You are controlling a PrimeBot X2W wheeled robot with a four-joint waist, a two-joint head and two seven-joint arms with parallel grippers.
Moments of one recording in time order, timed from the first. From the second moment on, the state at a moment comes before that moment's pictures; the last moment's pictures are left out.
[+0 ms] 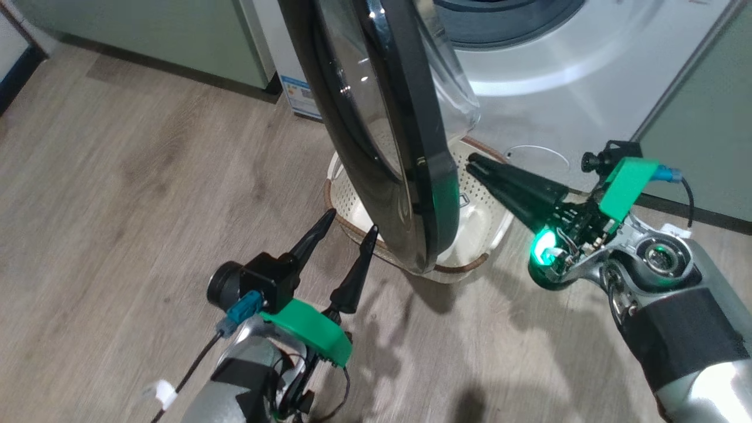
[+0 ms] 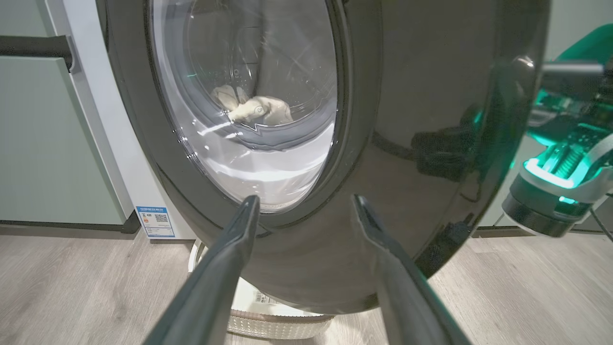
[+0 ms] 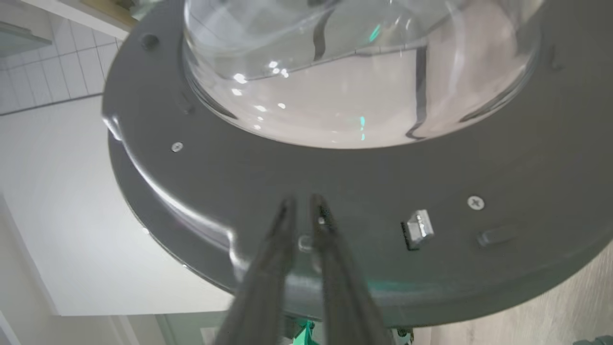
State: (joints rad) left arm -0.24 0.04 -0.28 0.21 -0.20 0.01 -0.26; right arm -0.63 -0.07 0.39 0.46 1.87 0.13 0.67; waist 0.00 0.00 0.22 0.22
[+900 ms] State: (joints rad) left arm -0.16 0.05 -0.20 0.22 -0.19 0.02 -0.26; right arm -0.25 -0.11 0.18 0.18 1.79 0.13 0.49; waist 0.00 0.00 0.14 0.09
